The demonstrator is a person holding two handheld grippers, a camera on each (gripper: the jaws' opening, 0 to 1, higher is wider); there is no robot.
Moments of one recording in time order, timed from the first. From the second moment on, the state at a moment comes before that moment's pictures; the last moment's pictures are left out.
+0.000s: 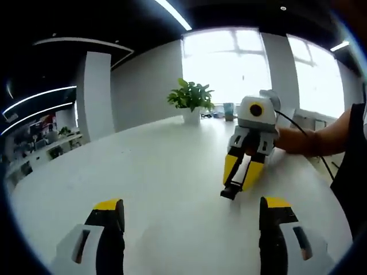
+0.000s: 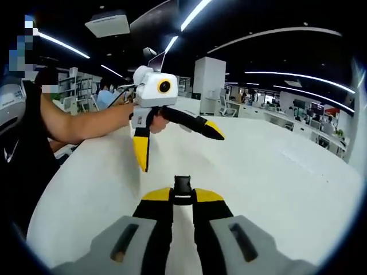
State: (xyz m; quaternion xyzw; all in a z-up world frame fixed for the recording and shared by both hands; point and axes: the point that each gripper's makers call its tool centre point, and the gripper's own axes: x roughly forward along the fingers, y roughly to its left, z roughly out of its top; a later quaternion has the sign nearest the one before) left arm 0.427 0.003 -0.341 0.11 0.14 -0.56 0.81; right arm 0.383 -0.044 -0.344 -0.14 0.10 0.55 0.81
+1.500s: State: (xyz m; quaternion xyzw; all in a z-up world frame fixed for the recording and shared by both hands) left arm 0.459 0.027 -0.329 0.11 0.13 -0.47 0.87; right arm 0.428 -0.067 -0.331 -0.12 0.10 0.47 0.87
